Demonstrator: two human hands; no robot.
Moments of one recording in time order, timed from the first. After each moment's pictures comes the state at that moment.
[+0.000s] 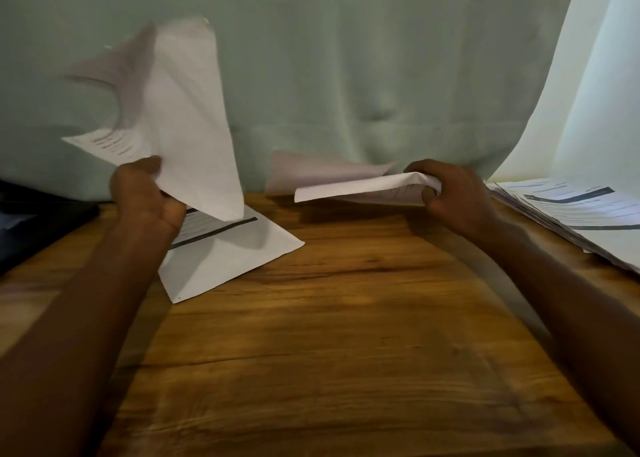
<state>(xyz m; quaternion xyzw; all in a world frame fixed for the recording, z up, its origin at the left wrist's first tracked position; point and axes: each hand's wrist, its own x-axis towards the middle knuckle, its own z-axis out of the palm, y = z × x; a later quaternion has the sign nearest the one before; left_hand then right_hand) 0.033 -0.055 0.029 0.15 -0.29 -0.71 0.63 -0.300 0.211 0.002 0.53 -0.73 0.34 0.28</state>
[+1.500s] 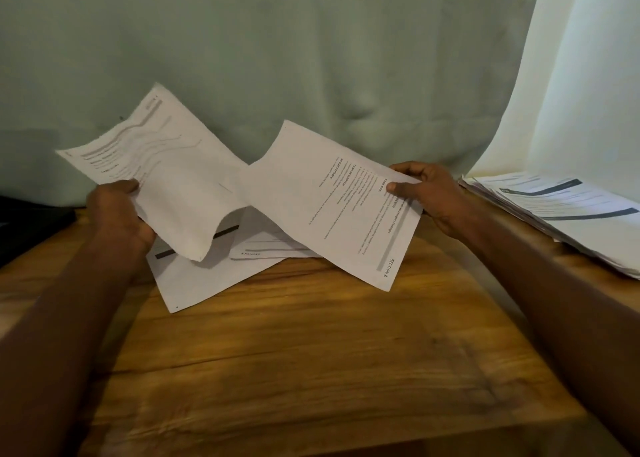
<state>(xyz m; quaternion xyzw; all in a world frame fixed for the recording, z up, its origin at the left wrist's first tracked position) 0.044 -0.087 -0.001 0.18 -0.36 -0.70 0.59 -0.303 0.205 0.001 0.42 -0.66 0.61 -0.09</state>
